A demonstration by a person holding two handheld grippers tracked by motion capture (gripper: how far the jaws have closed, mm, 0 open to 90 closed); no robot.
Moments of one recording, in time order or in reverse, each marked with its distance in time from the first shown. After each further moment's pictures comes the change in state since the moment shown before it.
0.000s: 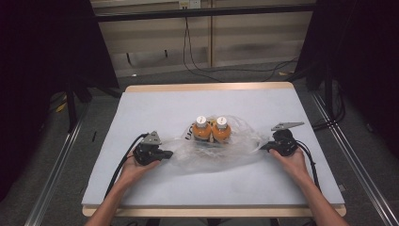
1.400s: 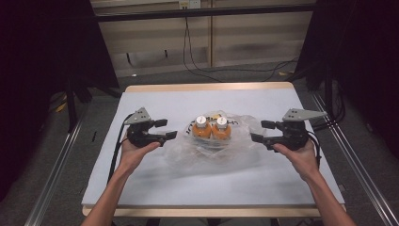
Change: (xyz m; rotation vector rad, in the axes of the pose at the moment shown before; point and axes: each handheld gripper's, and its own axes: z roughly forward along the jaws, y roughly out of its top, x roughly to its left) left arm 0.007 0.062 -0.041 -0.310 0.053 -0.051; right arm 0.058 0.056 -0.079 -0.281 0.115 -0.146
